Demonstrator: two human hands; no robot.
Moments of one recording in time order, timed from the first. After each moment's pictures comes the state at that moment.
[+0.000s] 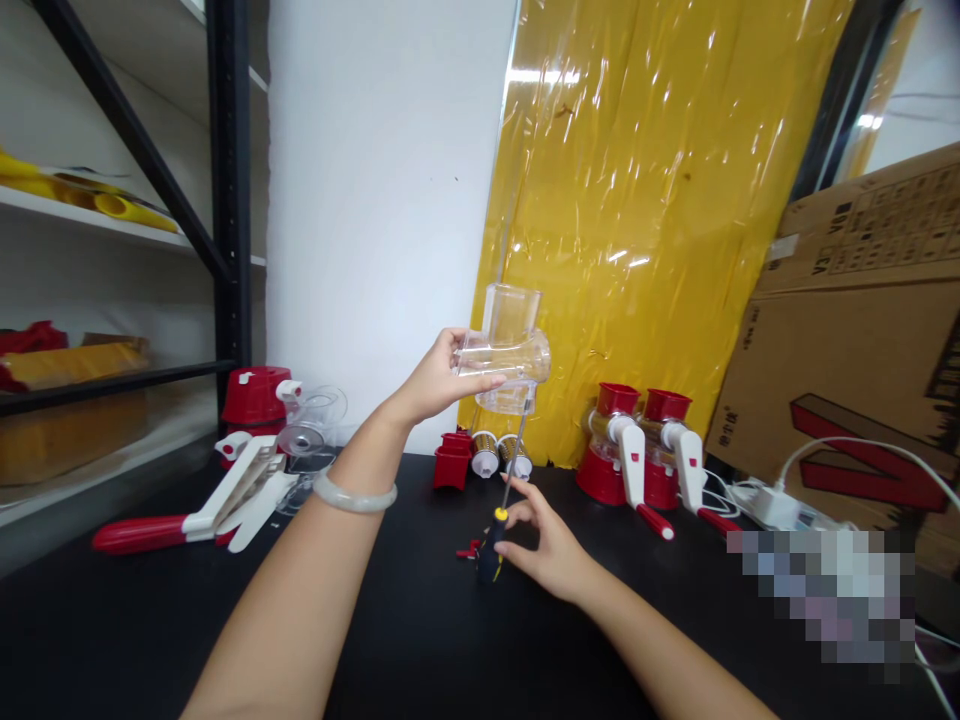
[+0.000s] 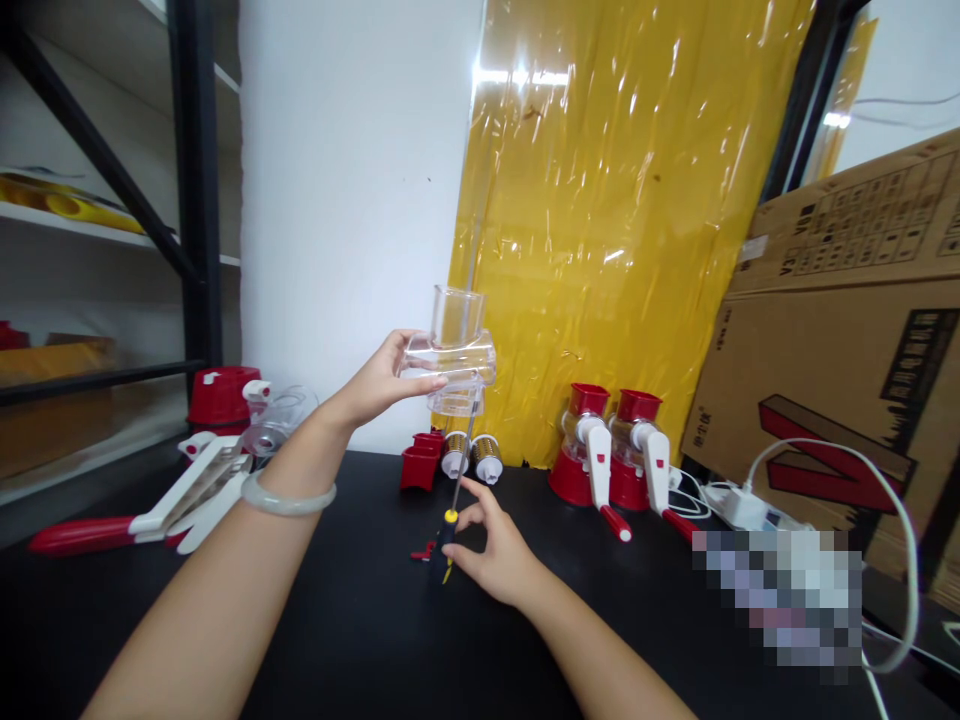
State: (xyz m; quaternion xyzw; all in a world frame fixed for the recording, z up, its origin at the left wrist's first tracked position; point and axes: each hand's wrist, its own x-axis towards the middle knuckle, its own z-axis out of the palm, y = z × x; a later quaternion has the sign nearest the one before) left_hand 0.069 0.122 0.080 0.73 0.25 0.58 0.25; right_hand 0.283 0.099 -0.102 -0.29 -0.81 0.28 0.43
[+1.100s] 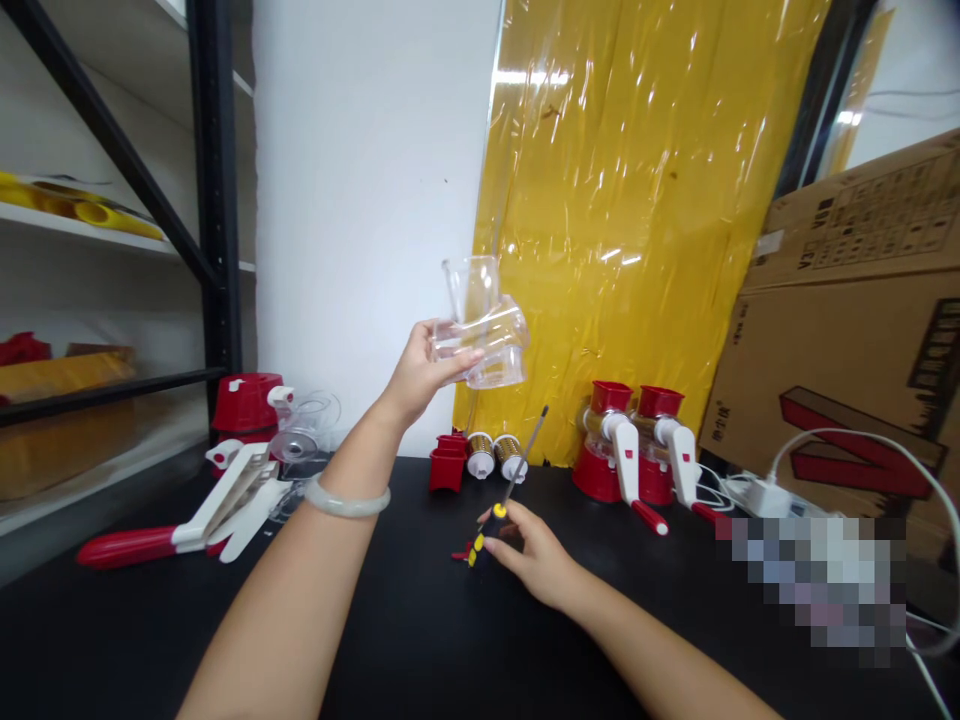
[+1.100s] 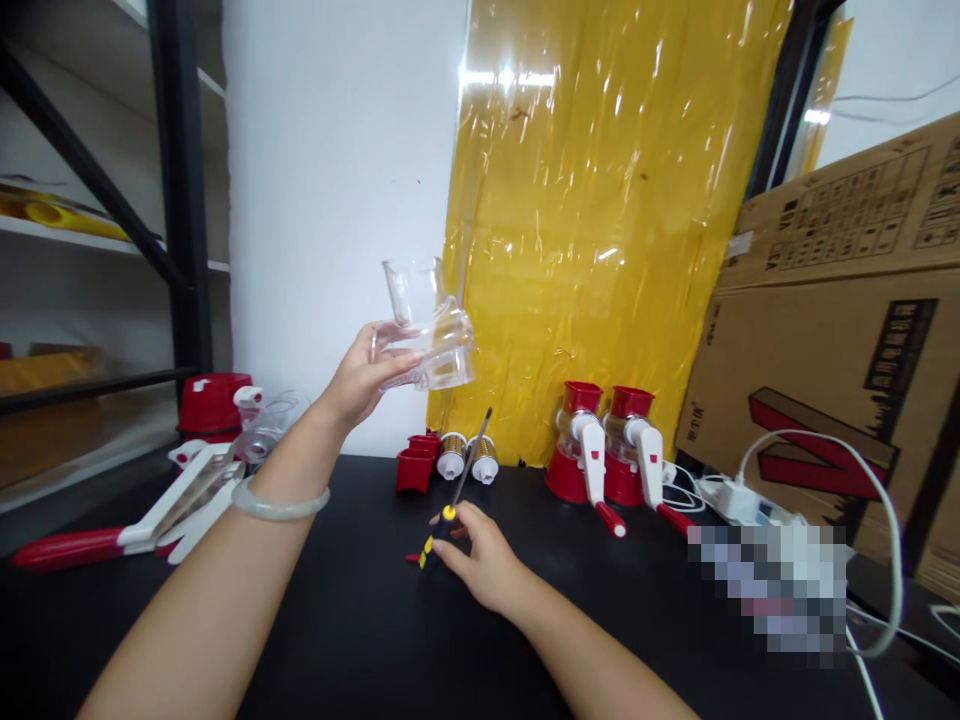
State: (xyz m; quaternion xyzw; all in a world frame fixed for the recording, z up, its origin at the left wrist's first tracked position) left_hand 0.073 0.120 0.084 0.63 0.19 0.68 0.32; right_hand 0.270 0.099 -0.109 -0.29 -0.80 0.29 0.44
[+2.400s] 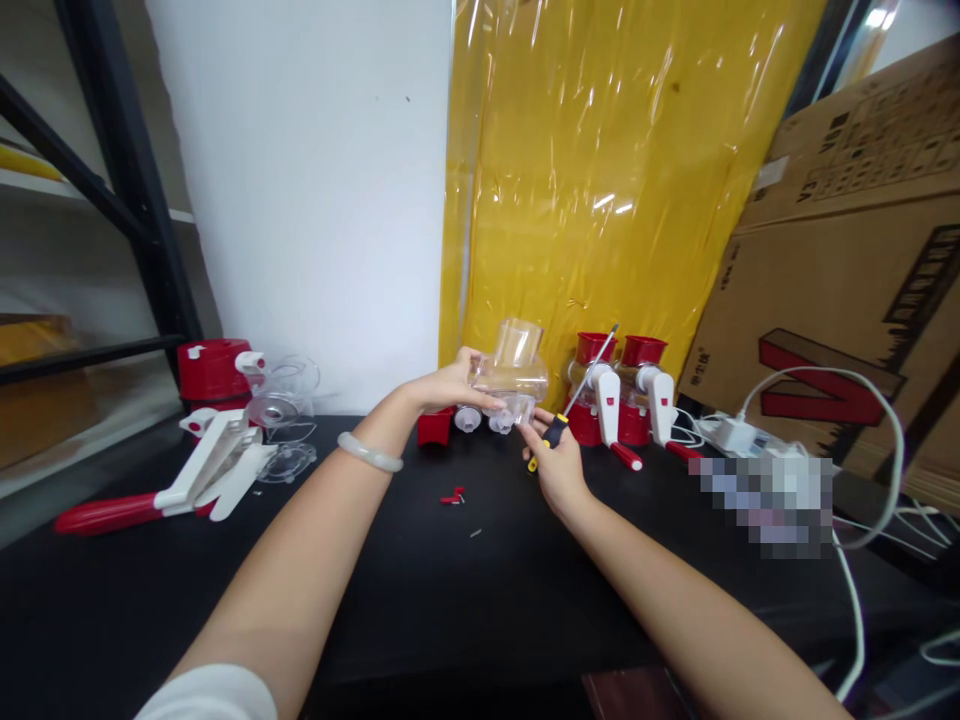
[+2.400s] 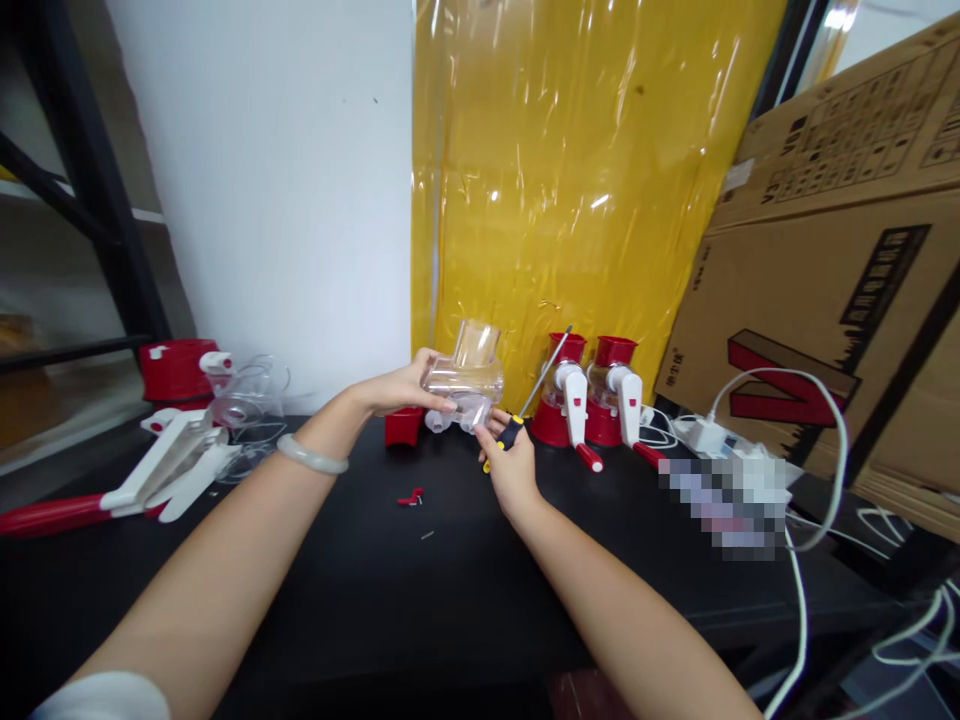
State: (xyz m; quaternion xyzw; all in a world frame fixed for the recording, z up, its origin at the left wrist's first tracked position) left_hand 0.107 0.167 0.022 0.74 0.30 0.39 0.46; right_hand 0.292 0.120 -0.091 -0.31 -0.48 0.39 0.72
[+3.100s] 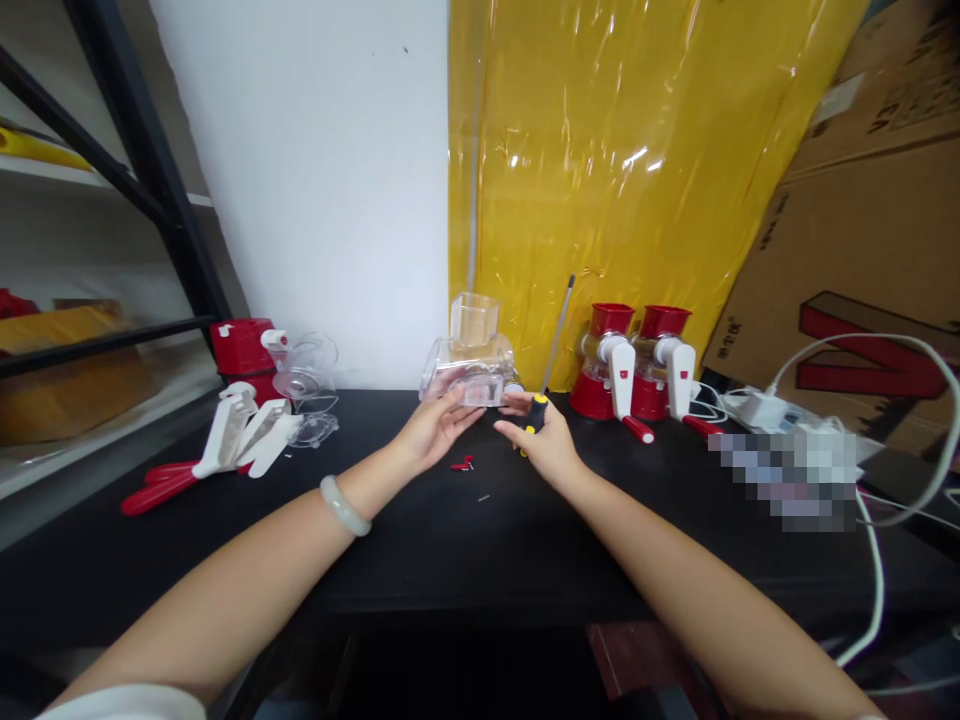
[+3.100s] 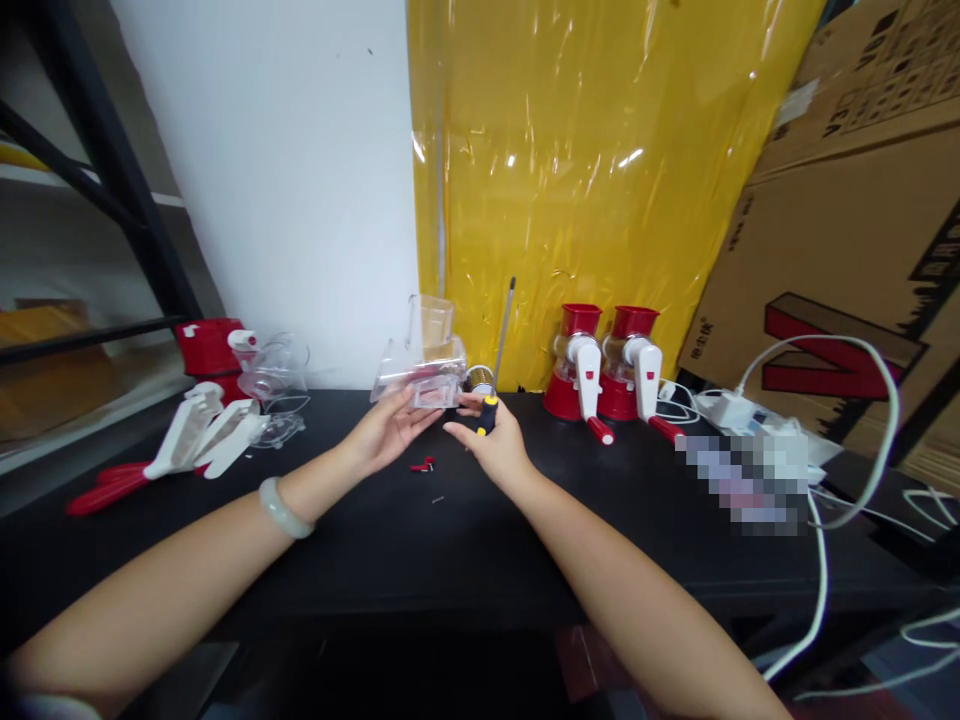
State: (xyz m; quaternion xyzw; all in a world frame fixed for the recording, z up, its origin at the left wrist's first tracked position) left_hand 0.104 0.103 -0.060 0.46 0.24 0.58 0.62; right_hand 0.288 0.104 -0.088 -0.28 -0.64 0.34 0.63
